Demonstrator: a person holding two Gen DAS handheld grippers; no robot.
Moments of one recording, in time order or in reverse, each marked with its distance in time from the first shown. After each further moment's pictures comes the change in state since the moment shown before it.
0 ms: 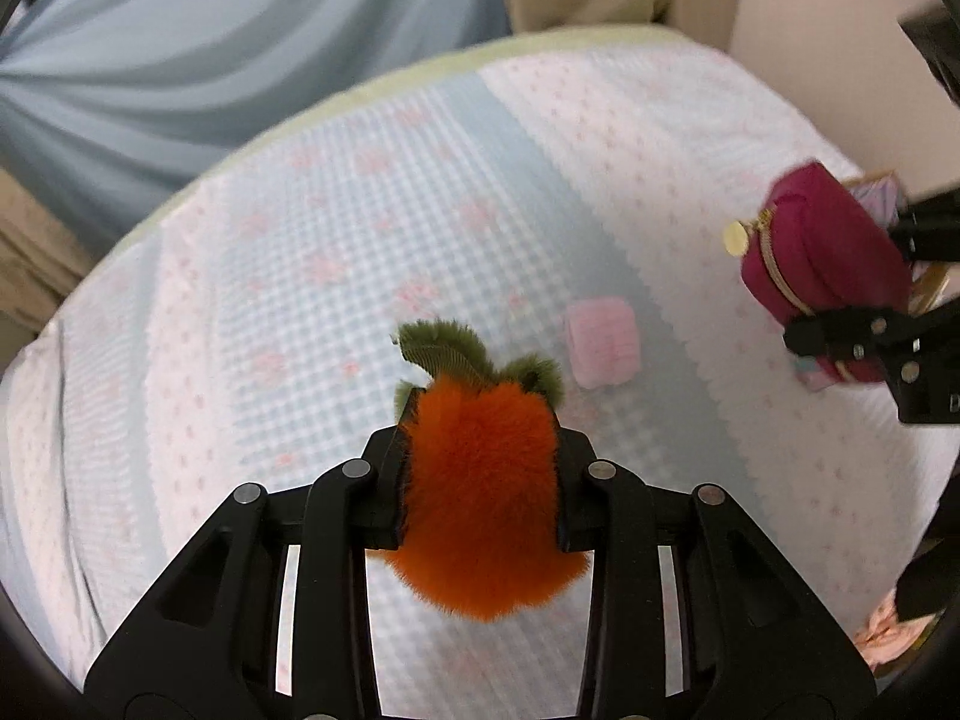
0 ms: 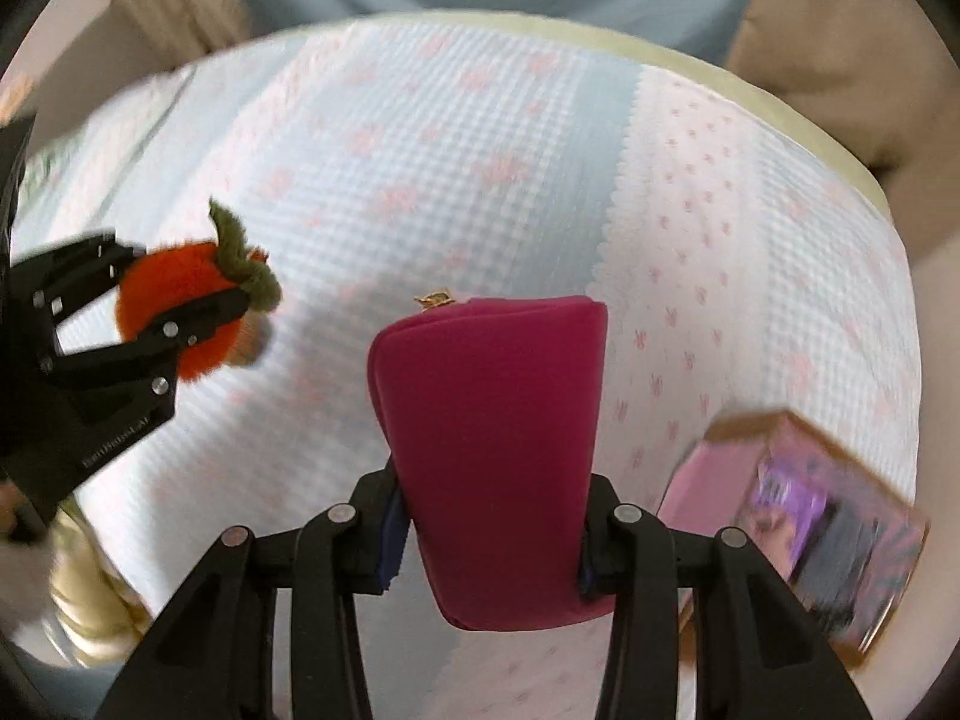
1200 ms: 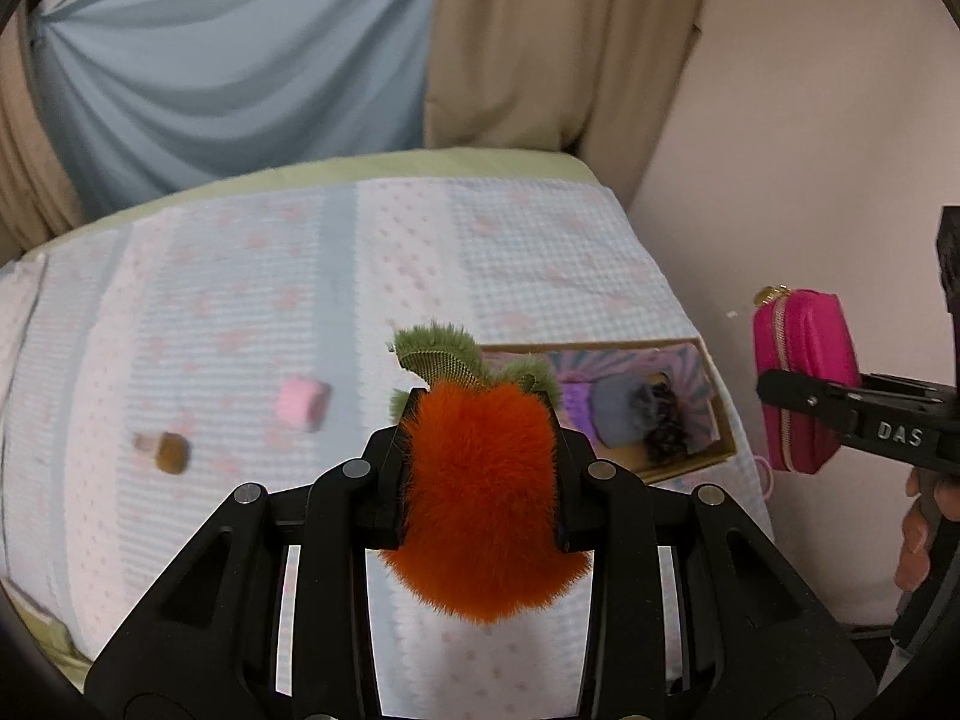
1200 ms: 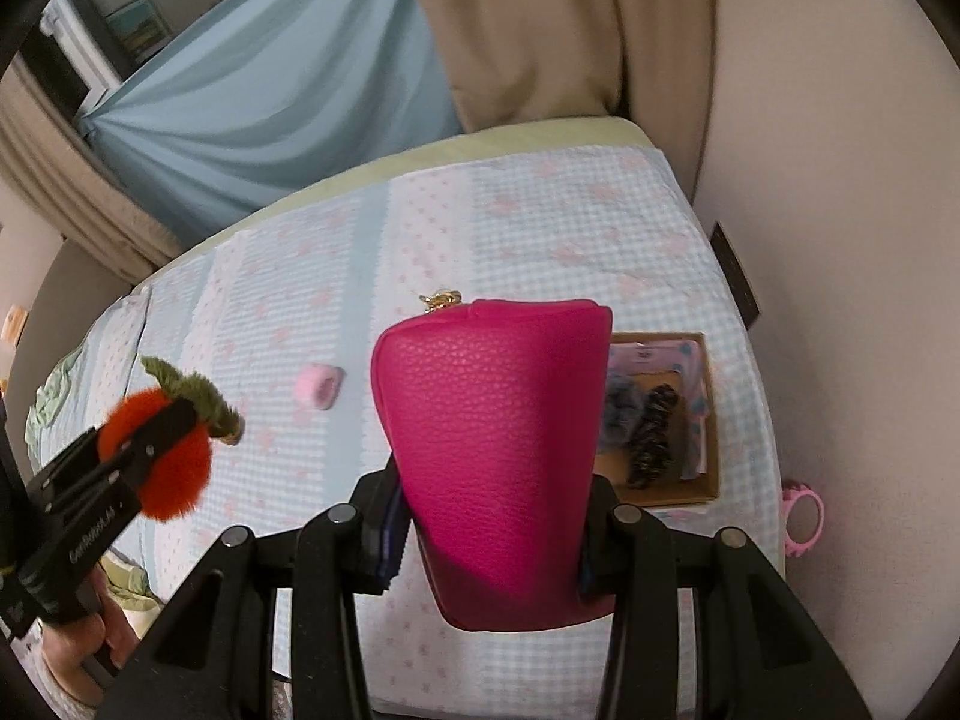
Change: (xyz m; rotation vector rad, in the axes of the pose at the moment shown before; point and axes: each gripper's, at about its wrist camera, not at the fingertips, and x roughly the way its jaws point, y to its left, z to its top) left arm -0.168 -0.273 0.079 -0.254 -0.144 -0.098; right arm -0.212 -0.238 -0.141 0.383 -0.235 0.014
